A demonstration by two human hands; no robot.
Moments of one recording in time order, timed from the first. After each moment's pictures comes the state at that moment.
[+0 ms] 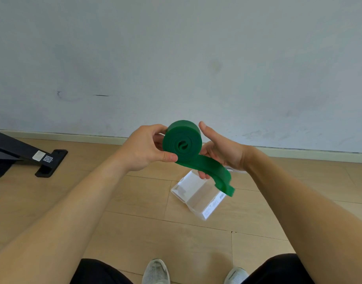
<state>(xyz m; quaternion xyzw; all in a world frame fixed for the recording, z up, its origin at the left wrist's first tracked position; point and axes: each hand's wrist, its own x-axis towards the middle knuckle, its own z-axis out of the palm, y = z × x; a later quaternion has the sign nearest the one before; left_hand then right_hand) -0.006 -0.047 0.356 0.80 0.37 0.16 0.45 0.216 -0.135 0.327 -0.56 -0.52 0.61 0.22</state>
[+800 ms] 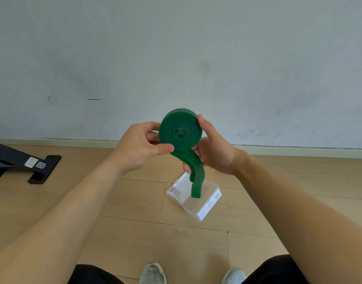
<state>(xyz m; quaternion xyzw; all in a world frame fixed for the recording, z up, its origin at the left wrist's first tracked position) 0.009 -0.050 0.356 0.76 0.35 0.23 0.49 0.218 -0.138 0.322 -0.47 -0.46 0.66 0.37</state>
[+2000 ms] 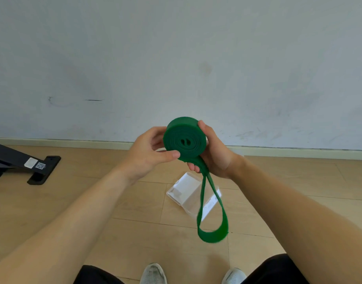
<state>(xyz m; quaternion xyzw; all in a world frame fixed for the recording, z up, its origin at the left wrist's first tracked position) 0.011 -0.066 0.342 0.73 0.34 0.25 0.54 0.201 -0.142 0.321 -0.44 -0.45 0.62 0.47</state>
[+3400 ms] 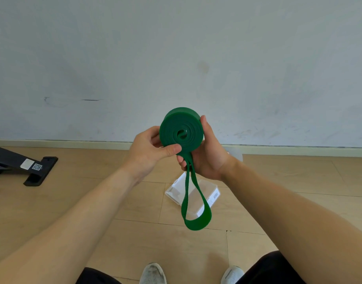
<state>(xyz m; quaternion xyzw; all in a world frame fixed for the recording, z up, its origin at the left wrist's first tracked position) 0.020 -0.071 0.341 0.69 0.36 0.29 0.55 0.191 -0.137 0.311 -0.34 -0.36 0.71 0.50</state>
